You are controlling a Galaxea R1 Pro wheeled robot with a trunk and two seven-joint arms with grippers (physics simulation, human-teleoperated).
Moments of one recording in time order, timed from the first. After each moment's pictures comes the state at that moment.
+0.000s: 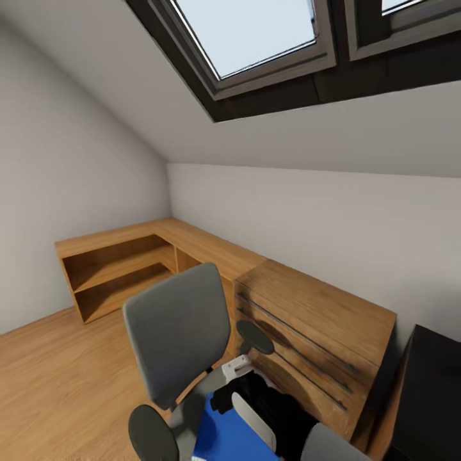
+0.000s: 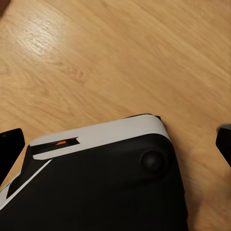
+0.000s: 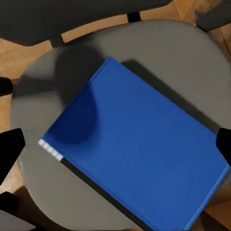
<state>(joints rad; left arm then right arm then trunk) 0.43 0.01 0.32 -0.75 1.08 -0.03 0.20 -0.59 0.14 0.85 -0.78 -0.59 0.69 -0.29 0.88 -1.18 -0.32</state>
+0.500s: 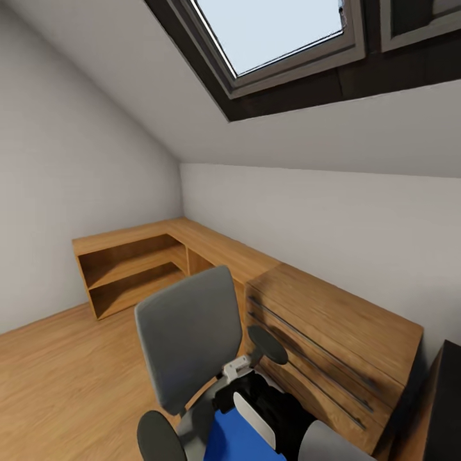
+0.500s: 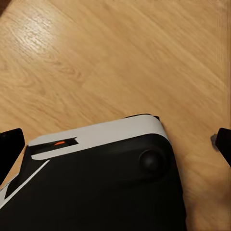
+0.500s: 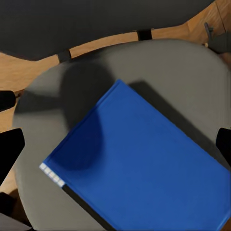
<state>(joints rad) 0.42 0.01 0.32 -0.75 1.08 -0.03 0.20 -0.60 0.15 0.84 -0.72 -0.56 0.66 -0.25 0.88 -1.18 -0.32</state>
